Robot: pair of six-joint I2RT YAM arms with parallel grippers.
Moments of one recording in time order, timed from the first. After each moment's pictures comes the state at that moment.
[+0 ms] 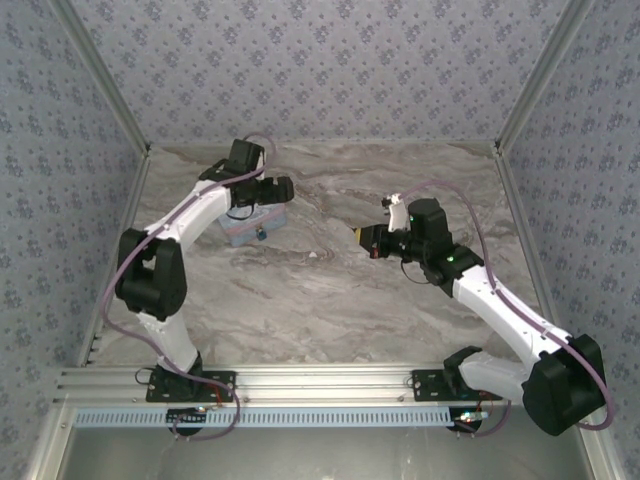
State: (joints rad) left arm -0.36 1.83 1.49 -0.57 0.09 -0.39; right arm 0.47 1.12 0.79 -0.18 -0.41 0.46
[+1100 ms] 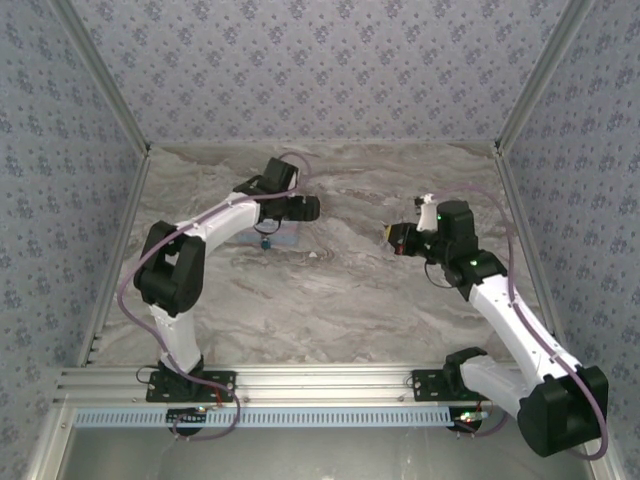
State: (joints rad) left arm -0.54 1.88 1.40 -0.44 0.06 -0.39; right arm 0.26 0.99 0.76 -0.34 -0.38 0.45
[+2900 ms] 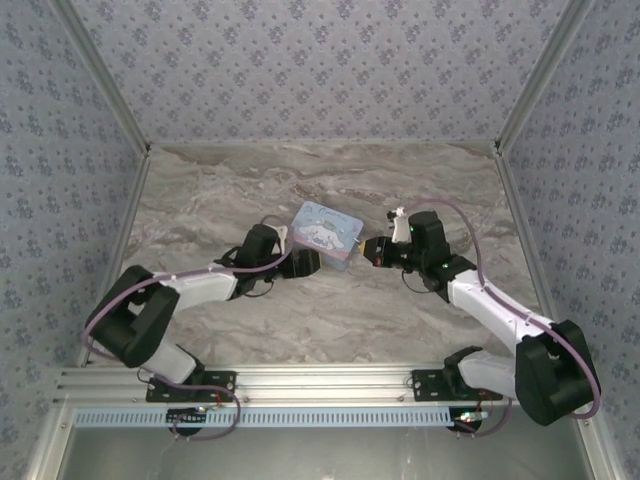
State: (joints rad) left arm -0.63 1.54 0.64 0.22 0.29 -0.70; right arm 0.41 1.17 0.63 -0.03 -0.47 0.58
